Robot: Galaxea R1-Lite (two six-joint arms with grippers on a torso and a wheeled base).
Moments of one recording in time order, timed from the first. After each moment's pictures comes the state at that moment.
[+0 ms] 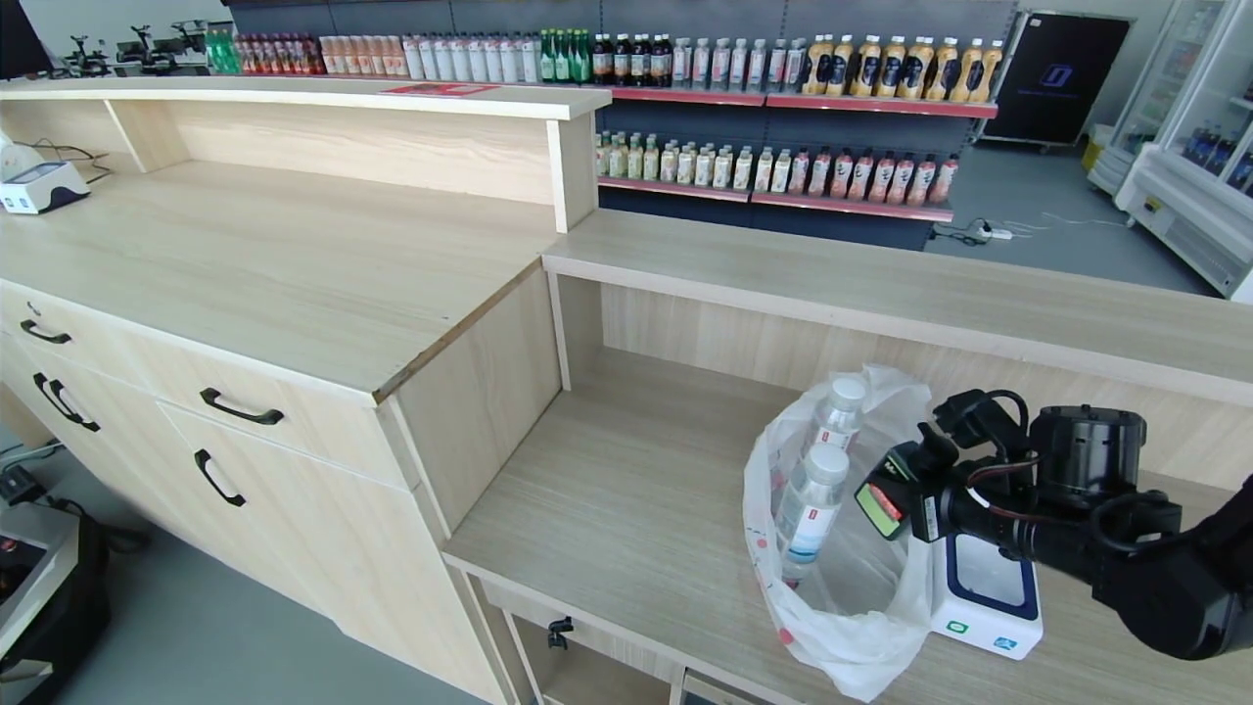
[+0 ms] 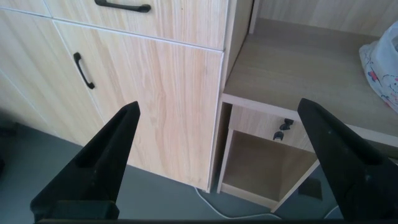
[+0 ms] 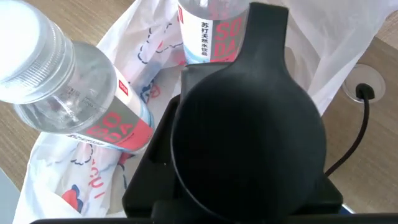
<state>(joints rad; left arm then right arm) -0.01 0.00 0.00 0.00 -0.04 0.00 0.12 1.95 -0.48 -1.08 0.21 -0.19</state>
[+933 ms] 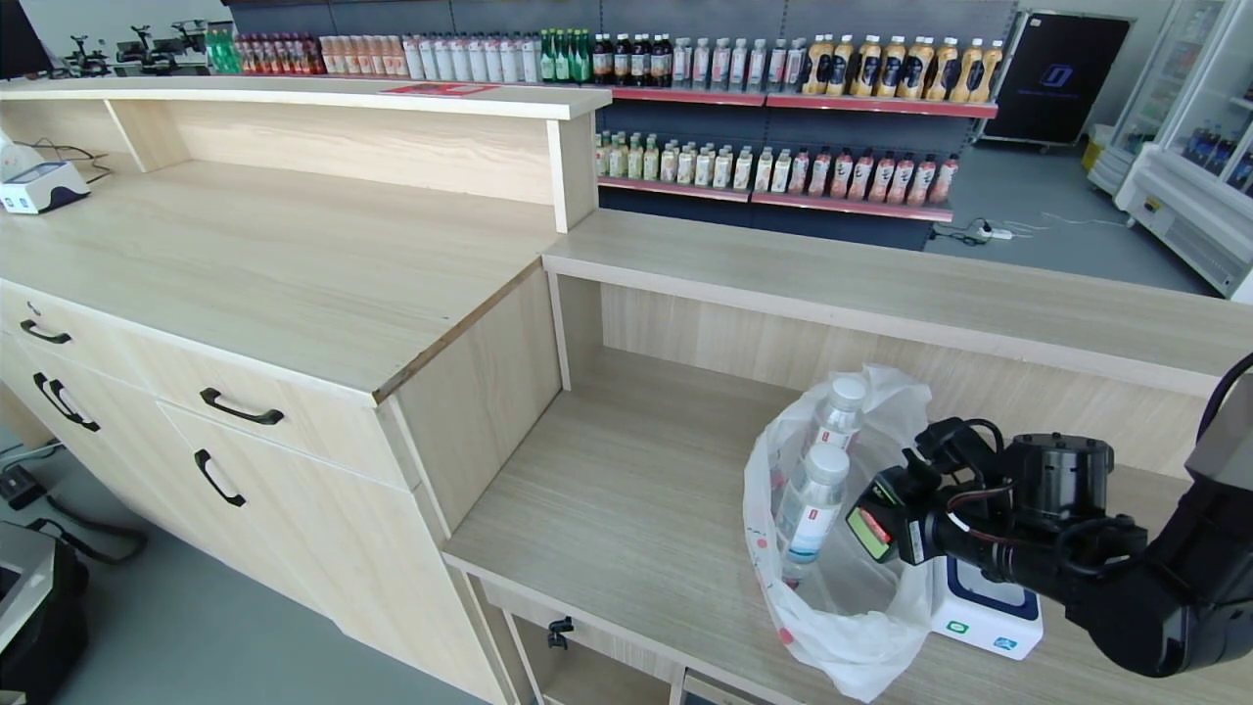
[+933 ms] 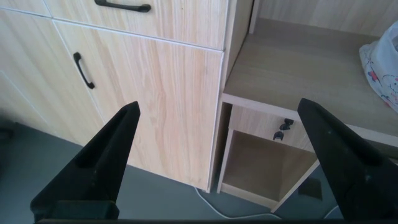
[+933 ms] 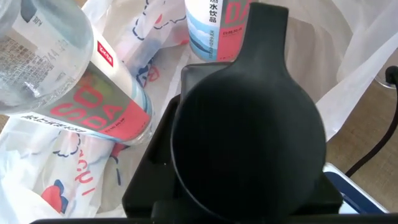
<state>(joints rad) -0.01 0.00 0.00 0.00 -0.04 0.00 0.12 2.06 -0.45 -1.18 0.21 -0.19</state>
